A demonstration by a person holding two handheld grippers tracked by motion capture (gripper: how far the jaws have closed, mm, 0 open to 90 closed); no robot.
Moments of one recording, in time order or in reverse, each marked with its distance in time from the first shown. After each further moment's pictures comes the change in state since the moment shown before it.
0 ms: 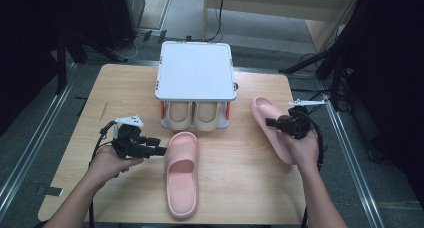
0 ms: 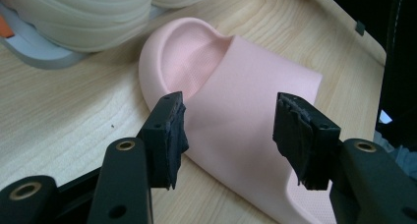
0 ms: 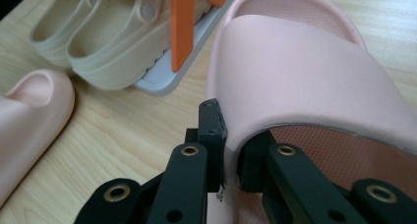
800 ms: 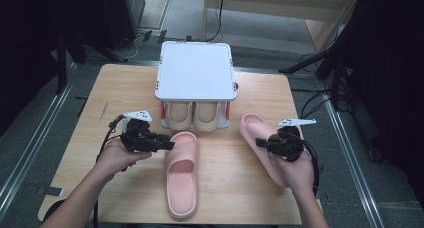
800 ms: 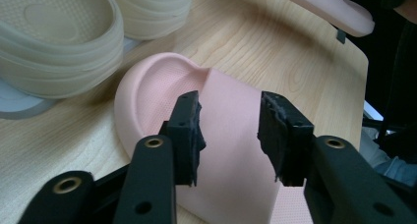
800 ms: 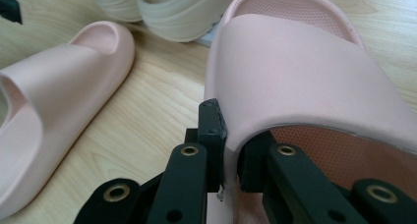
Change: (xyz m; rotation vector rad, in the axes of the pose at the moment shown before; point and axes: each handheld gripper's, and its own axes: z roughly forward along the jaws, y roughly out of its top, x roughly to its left) left arm -0.009 0.022 0.011 -0.003 -0.045 0.047; right arm 0.070 -0.035 -0.018 0.055 0.020 -0.047
